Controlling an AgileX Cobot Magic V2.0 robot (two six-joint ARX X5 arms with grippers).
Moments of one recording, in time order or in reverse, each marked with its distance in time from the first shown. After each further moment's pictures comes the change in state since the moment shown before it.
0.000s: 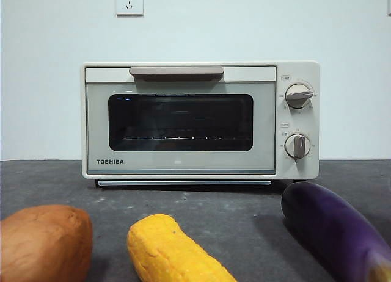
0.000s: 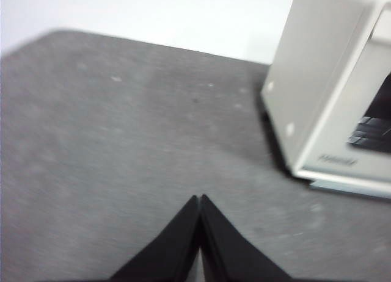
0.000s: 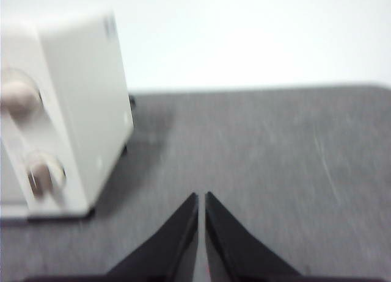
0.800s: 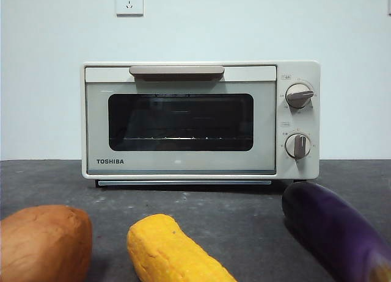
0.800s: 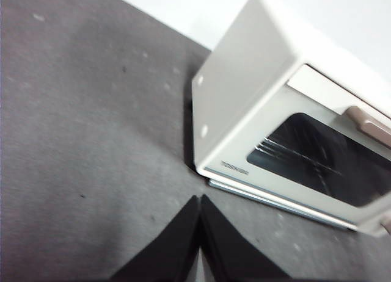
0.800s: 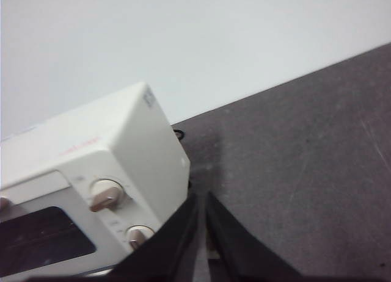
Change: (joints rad) left arm 0.000 0.275 0.254 -0.082 0.207 -0.261; right arm 0.000 0.132 0.350 -0.270 -0.070 0.331
